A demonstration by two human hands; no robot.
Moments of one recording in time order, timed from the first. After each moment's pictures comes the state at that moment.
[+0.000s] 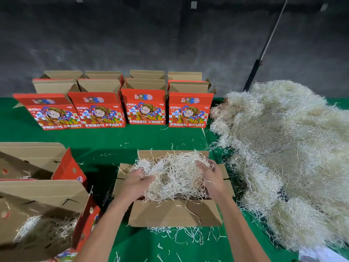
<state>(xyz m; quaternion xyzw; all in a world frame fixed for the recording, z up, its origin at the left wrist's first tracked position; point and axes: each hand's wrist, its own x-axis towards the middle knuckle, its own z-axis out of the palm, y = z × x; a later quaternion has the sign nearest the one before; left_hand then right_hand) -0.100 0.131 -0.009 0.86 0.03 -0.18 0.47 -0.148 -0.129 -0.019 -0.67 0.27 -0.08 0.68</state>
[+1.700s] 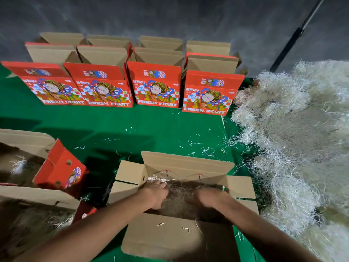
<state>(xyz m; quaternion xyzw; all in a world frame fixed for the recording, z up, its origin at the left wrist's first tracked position) -0.025 0.077 -0.106 0.87 -0.32 -0.33 -0.18 -0.068 -0.122 -0.100 -0.90 -0.14 0.40 -0.08</state>
